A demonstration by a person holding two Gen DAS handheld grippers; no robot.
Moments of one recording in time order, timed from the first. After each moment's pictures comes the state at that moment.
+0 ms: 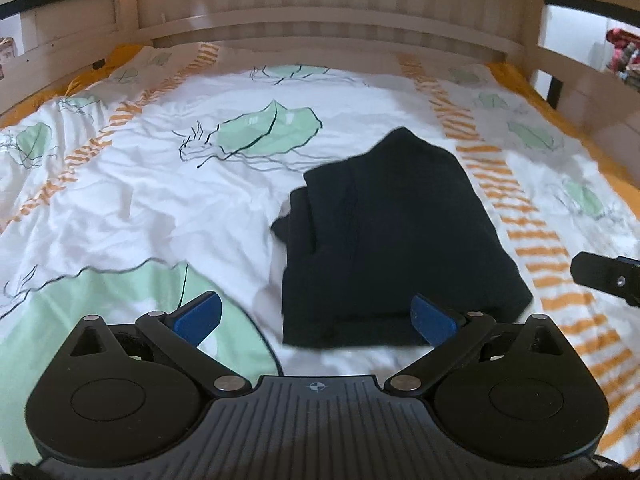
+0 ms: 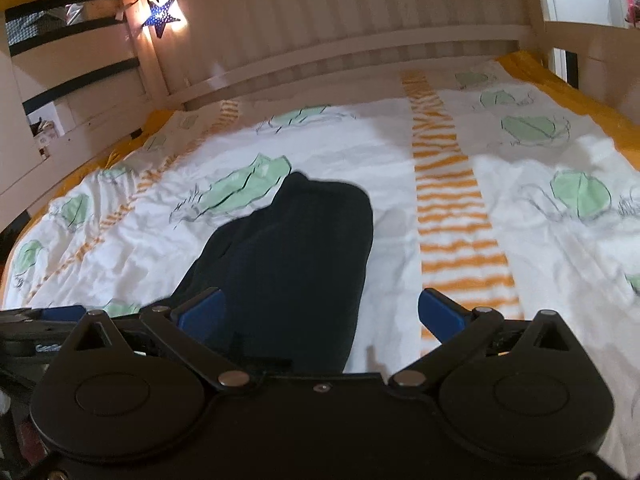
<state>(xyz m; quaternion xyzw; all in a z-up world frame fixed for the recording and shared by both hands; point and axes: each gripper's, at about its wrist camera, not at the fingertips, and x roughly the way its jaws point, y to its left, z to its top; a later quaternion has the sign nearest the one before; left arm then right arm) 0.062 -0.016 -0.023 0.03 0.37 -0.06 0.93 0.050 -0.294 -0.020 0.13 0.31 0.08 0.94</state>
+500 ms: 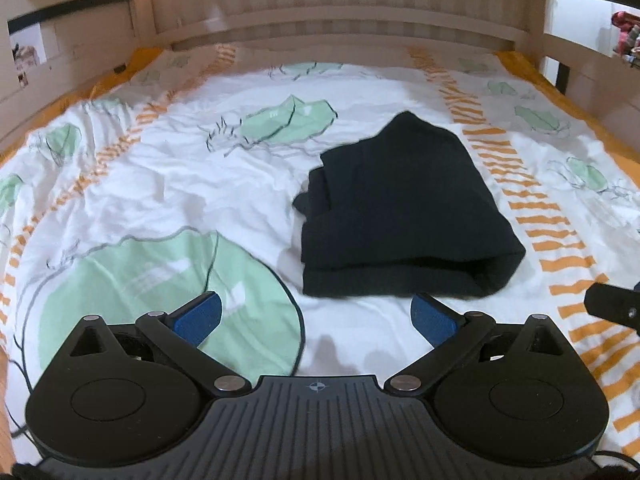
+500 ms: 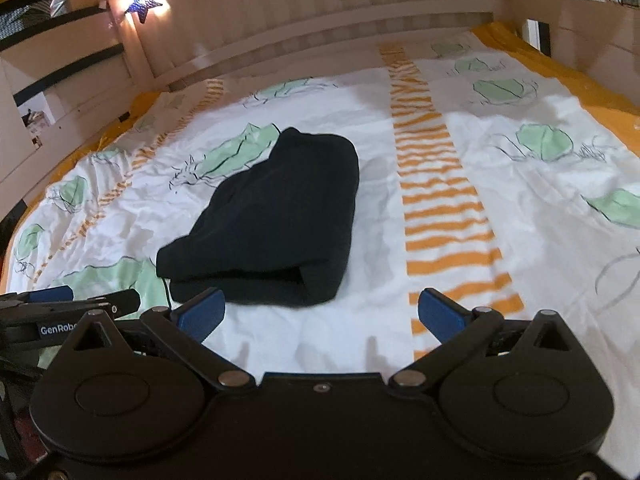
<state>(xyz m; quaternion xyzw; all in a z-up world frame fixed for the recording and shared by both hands) 0.019 -0.018 -0.022 0.05 0.38 -0.03 0.93 -0.009 -0.286 -0.023 0.14 0.35 0.05 0.92</state>
